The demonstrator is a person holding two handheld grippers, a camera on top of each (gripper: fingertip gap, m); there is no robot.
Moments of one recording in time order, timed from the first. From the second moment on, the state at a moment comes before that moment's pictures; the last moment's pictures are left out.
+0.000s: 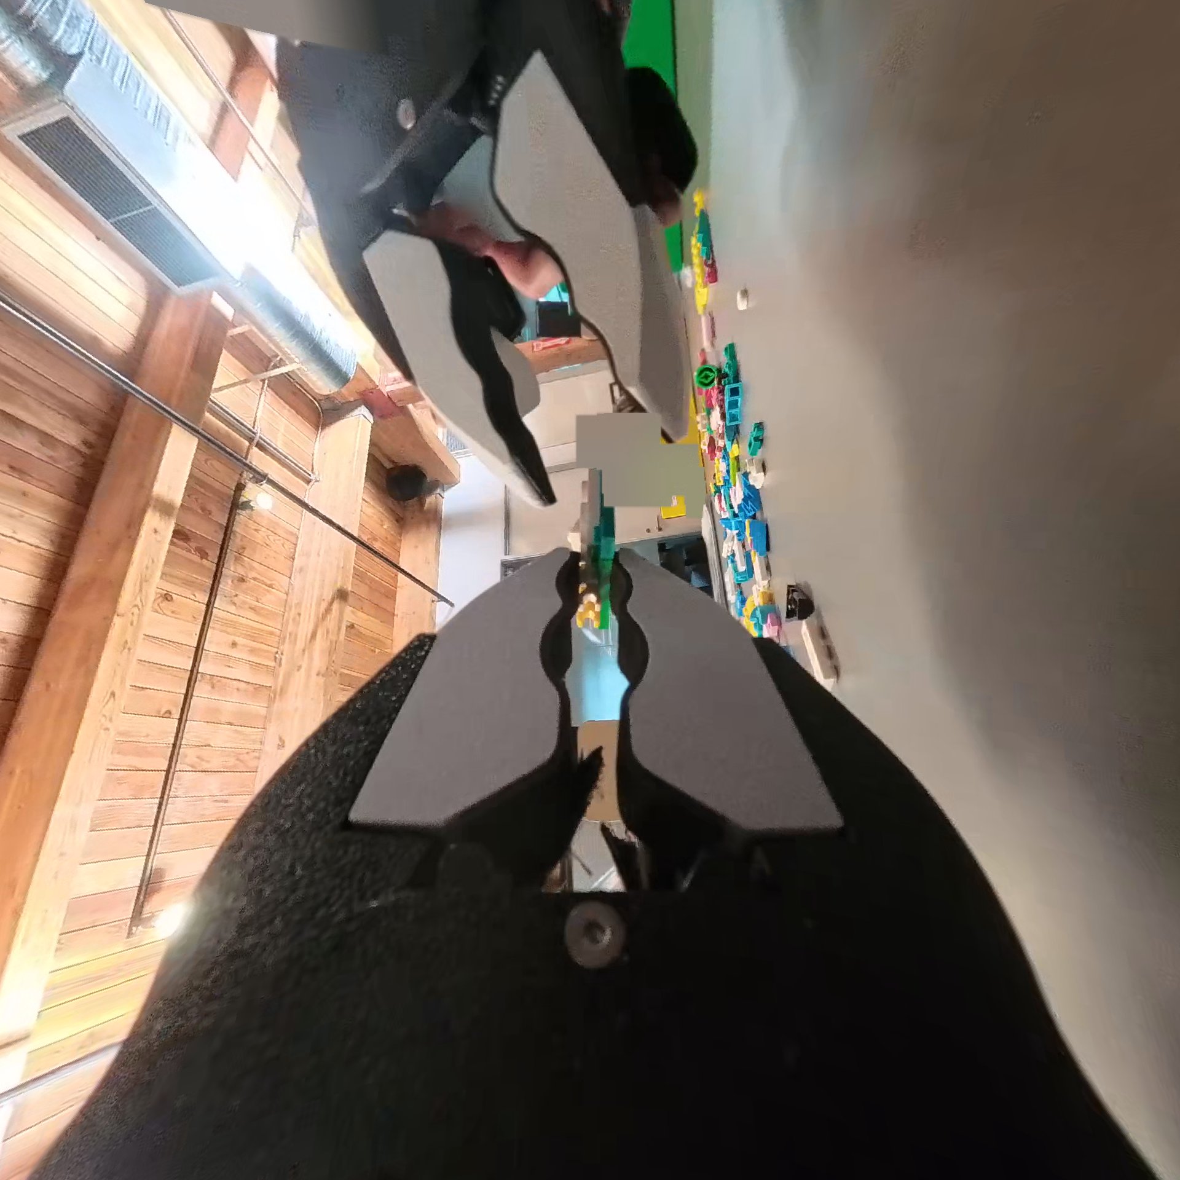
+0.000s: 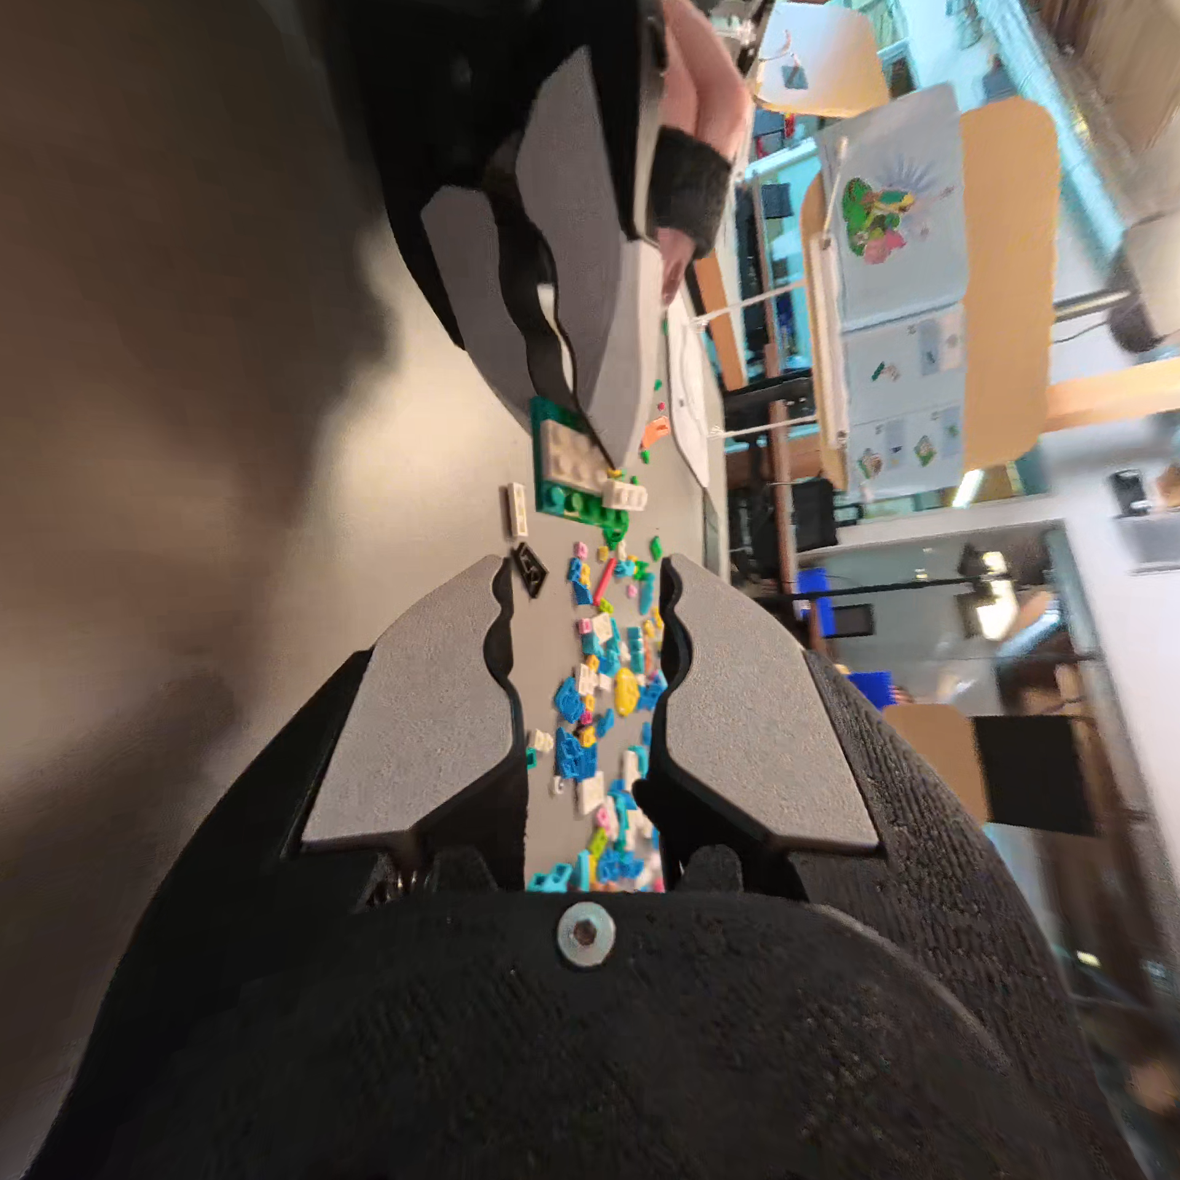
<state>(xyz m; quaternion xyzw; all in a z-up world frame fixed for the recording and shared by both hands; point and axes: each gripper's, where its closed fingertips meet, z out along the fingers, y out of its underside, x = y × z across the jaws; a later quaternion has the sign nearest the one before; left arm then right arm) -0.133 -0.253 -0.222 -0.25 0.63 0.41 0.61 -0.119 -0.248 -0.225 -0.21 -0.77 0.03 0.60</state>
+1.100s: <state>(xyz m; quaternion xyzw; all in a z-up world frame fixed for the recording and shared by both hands) -0.140 -0.249 -0.223 -0.28 0.63 0.39 0.62 -0.156 -0.247 -0.226 -0.17 -0.73 -0.08 0.66</state>
